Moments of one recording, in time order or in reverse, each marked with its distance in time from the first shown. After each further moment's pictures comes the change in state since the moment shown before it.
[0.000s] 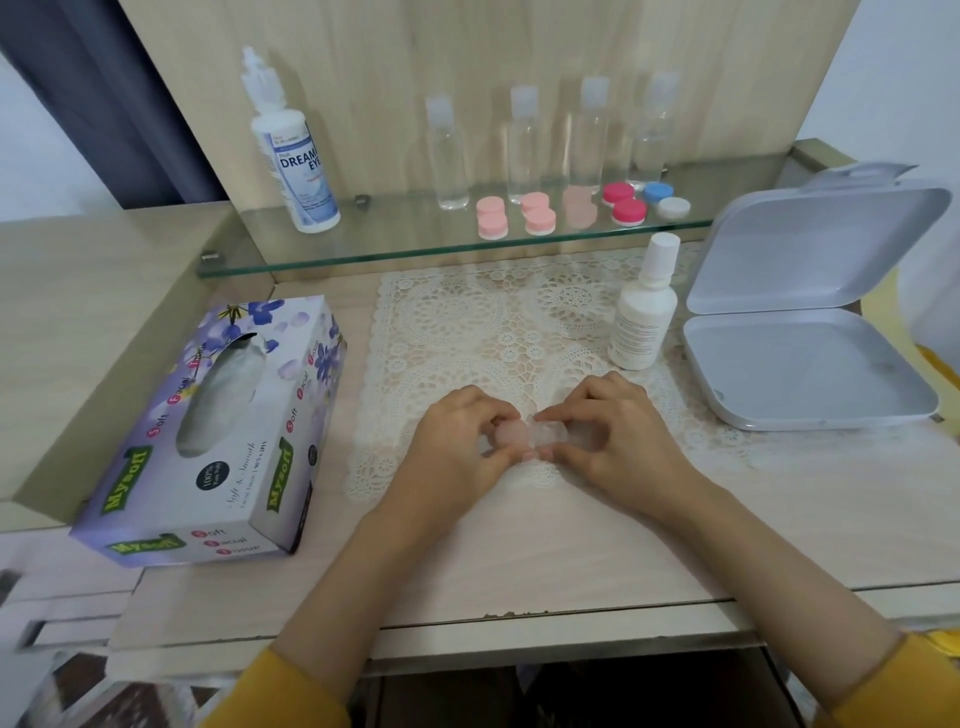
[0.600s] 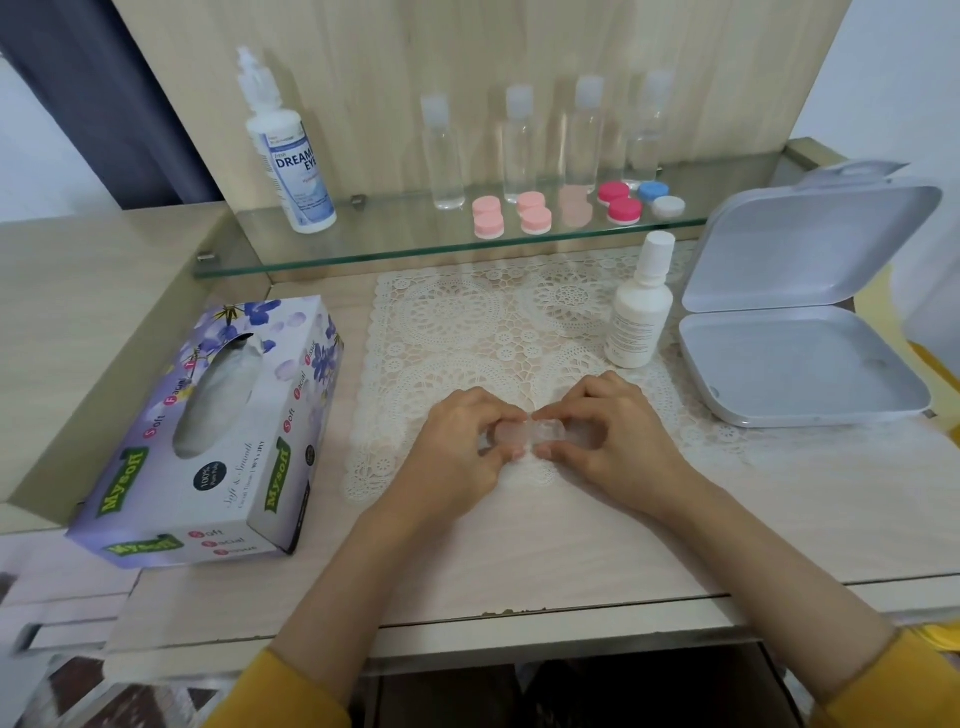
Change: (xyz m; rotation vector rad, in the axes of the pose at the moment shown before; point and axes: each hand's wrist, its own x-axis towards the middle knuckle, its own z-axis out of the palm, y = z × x) left_hand 0.001 0.003 0.001 -0.028 -0.049 -0.029; right_hand -0.001 -0.003 -0.001 0.034 -0.013 0.049
